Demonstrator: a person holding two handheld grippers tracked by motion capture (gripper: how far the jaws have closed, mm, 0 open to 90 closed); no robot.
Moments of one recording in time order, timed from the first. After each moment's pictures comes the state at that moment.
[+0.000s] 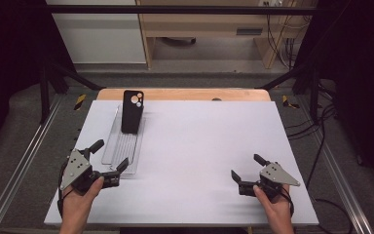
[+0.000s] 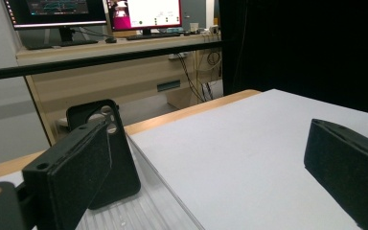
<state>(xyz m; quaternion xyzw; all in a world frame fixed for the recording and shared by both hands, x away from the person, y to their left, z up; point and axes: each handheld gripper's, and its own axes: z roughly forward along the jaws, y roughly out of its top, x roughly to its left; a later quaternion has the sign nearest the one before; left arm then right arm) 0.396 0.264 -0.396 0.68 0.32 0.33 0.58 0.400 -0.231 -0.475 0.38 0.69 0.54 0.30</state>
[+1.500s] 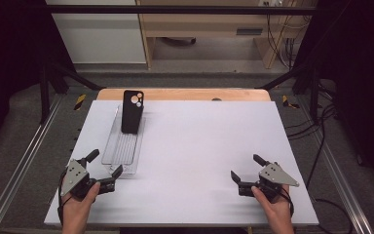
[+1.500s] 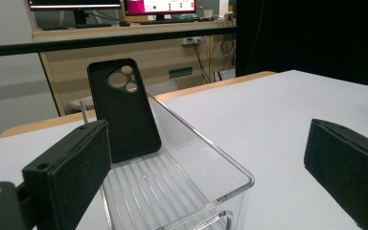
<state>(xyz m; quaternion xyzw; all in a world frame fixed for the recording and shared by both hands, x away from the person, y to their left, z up) 0.399 0.289 -0.445 0.67 0.35 0.33 0.56 0.400 -0.230 -0.476 0.38 0.70 0.53 0.30</state>
